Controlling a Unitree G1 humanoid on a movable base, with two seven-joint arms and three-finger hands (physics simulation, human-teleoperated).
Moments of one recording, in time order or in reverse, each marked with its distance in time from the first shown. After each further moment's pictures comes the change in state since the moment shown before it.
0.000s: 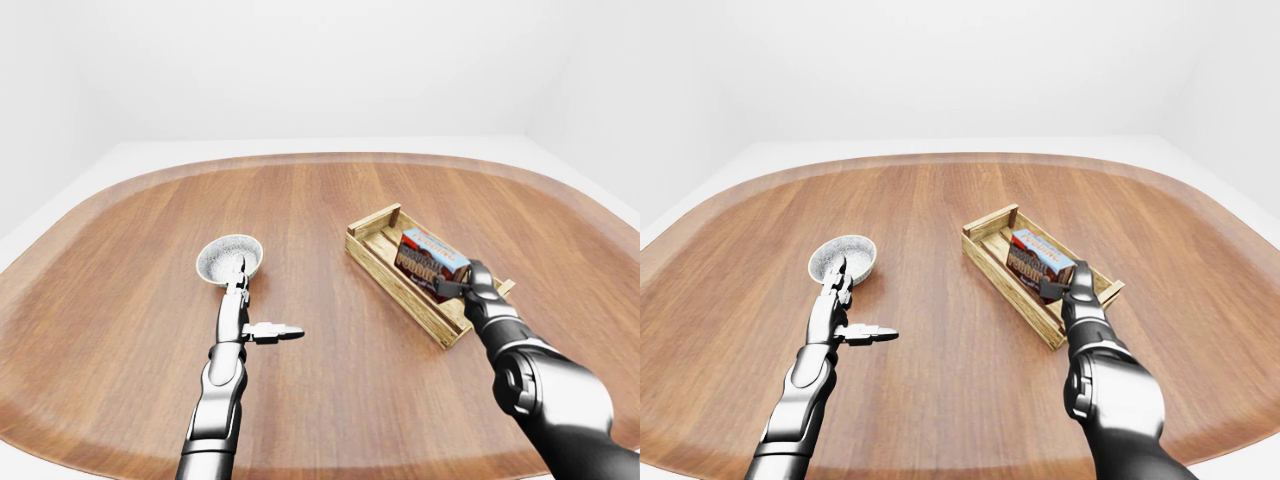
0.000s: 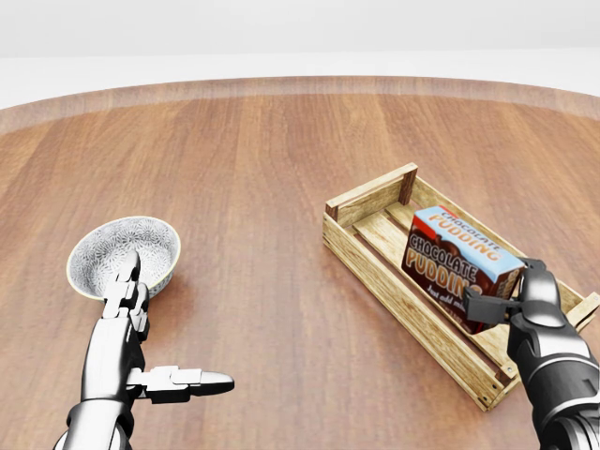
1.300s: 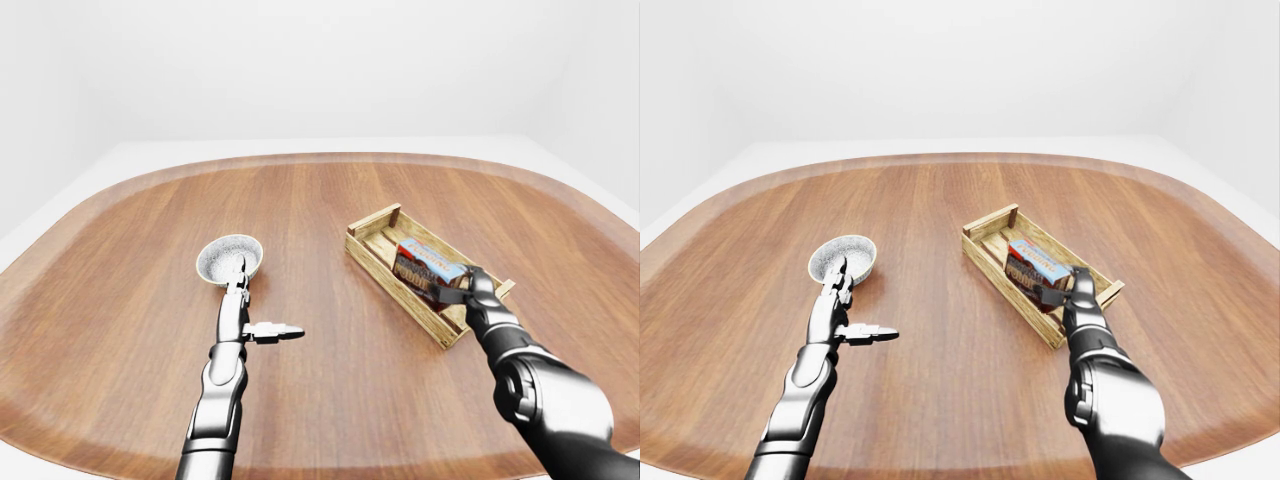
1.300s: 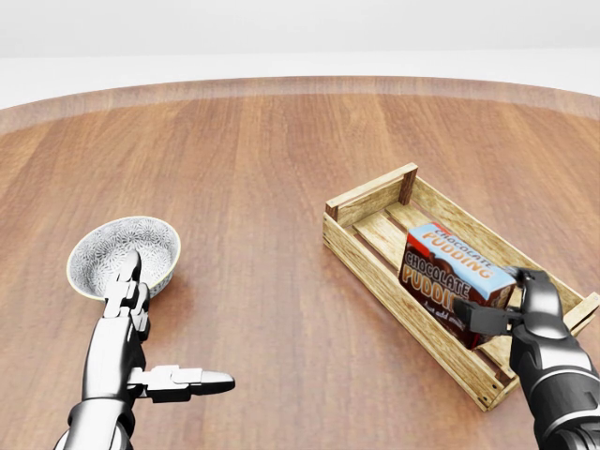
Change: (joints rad) left arm -0.006 0.000 -0.001 0.009 -0.001 -0.001 0.002; right arm 0.045 0.005 -0.005 -0.022 -0.007 0.000 0.001
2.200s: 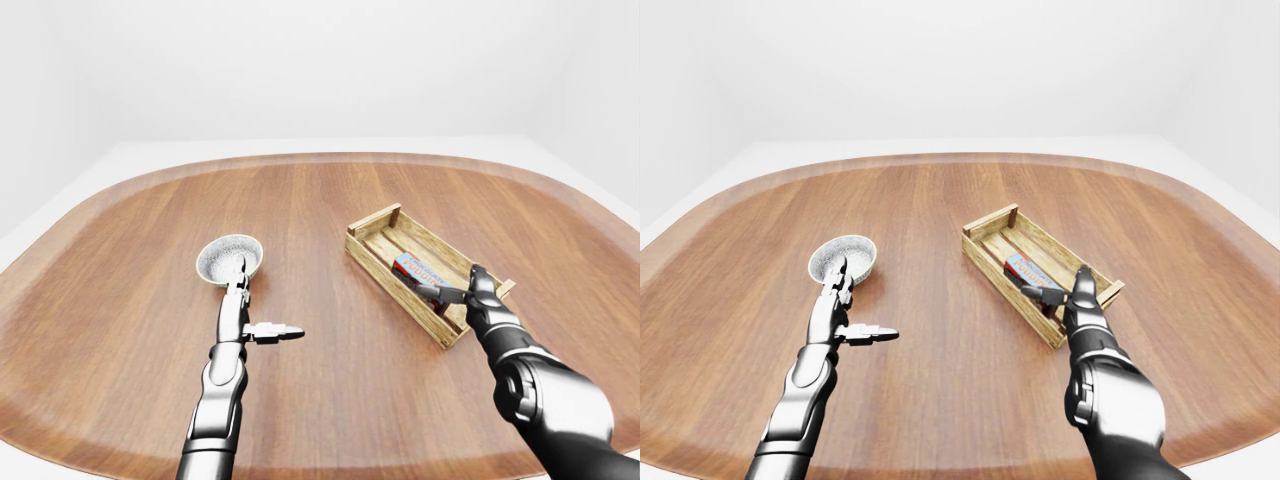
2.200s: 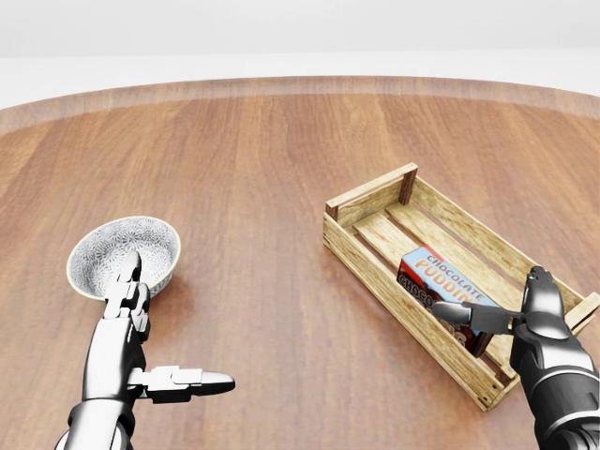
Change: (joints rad) left arm 0.001 0.000 0.000 0.004 0.000 -0.005 -0.001; right arm 0.002 0.001 -0.018 -0.010 0.019 0.000 0.001
